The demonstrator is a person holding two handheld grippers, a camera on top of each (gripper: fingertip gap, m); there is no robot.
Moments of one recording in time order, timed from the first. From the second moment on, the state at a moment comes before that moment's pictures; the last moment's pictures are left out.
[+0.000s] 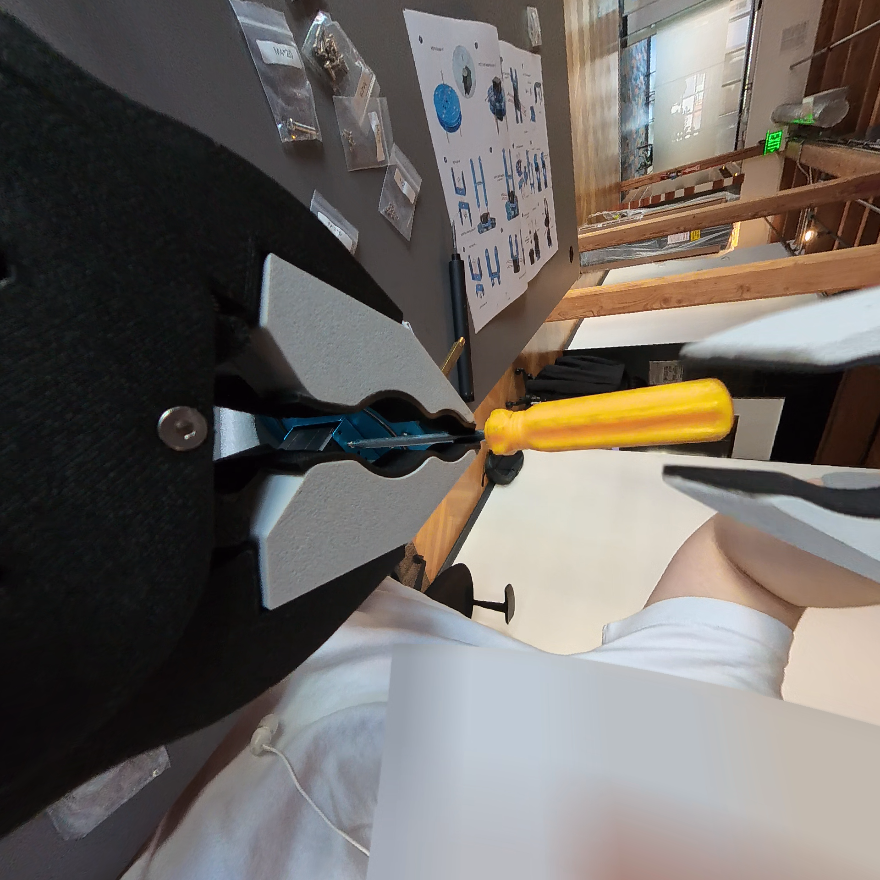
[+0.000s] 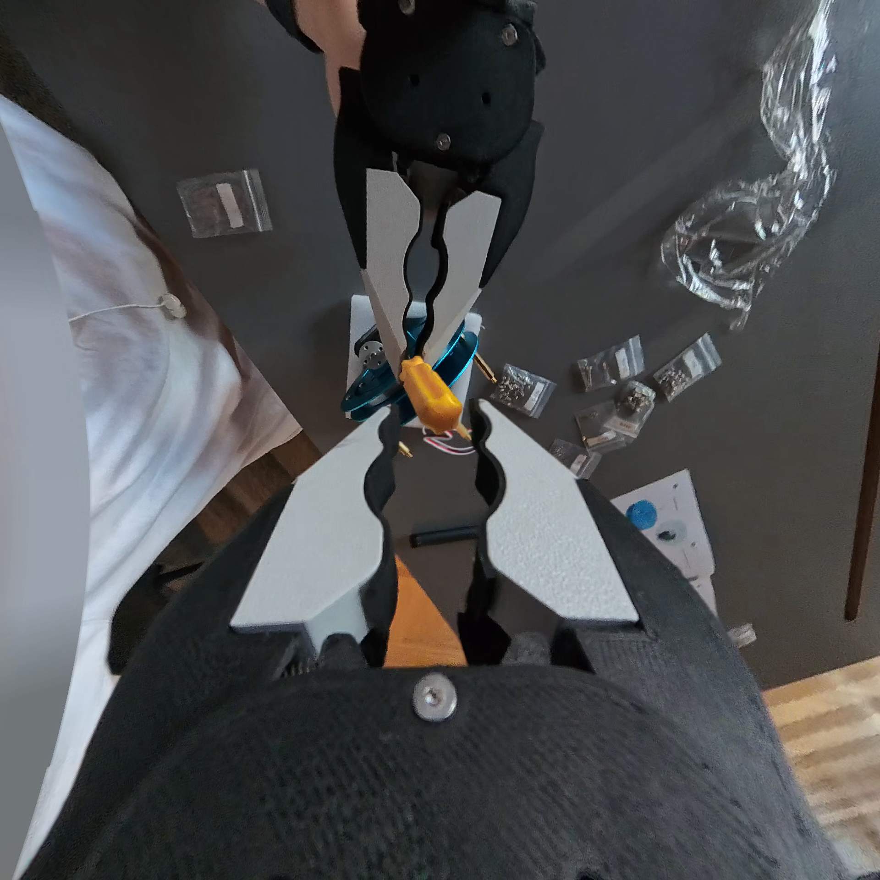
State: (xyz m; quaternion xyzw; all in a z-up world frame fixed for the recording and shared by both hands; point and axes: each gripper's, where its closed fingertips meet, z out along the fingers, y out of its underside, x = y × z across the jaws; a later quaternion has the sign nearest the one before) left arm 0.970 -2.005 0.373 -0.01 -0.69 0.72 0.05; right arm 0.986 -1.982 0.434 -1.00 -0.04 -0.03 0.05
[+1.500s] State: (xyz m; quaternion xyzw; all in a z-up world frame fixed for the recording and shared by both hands) left arm 0.966 -2.002 0.374 -0.02 -0.69 0.72 0.05; right arm 0.981 -1.975 0.422 -0.98 -0.14 -0.01 0.10
